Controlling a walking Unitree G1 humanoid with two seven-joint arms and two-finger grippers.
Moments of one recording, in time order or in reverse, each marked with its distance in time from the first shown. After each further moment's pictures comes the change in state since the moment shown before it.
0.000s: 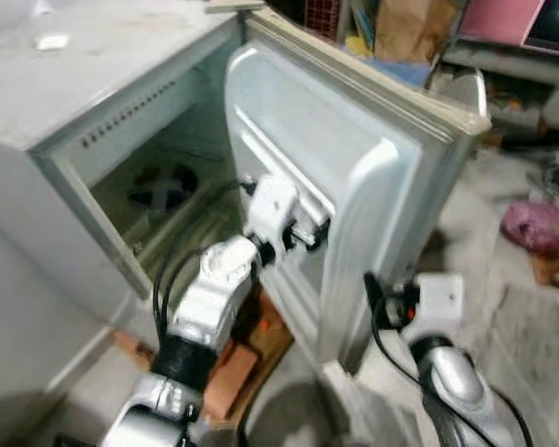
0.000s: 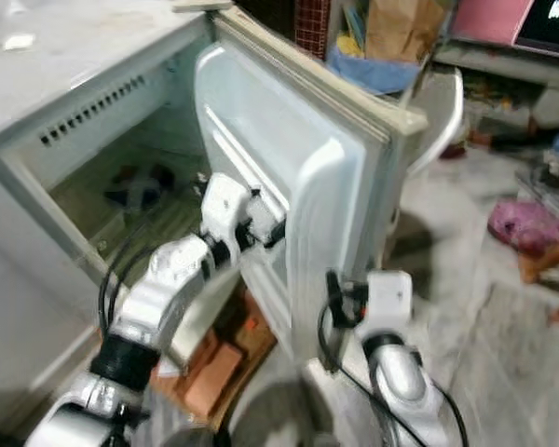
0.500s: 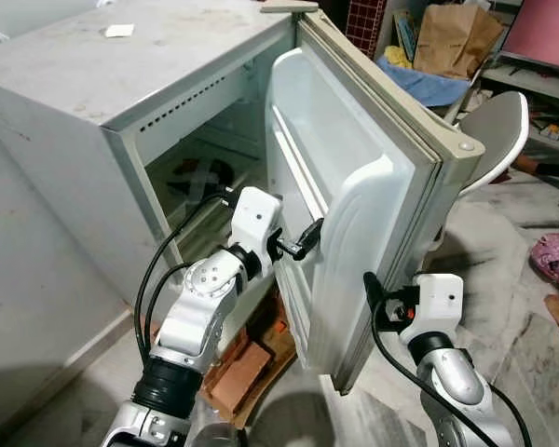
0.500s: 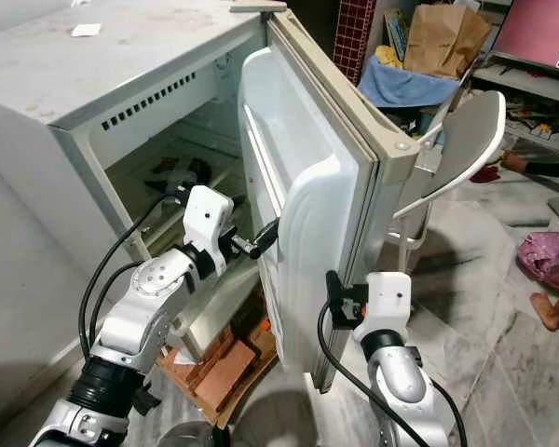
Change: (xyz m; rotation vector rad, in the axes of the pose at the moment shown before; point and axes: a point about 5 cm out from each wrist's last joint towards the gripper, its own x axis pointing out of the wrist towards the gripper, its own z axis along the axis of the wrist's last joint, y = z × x) left arm -0.018 0.008 0.001 0.000 -0.004 0.045; right arm 0.005 0.011 0.006 0.012 -0.025 0.037
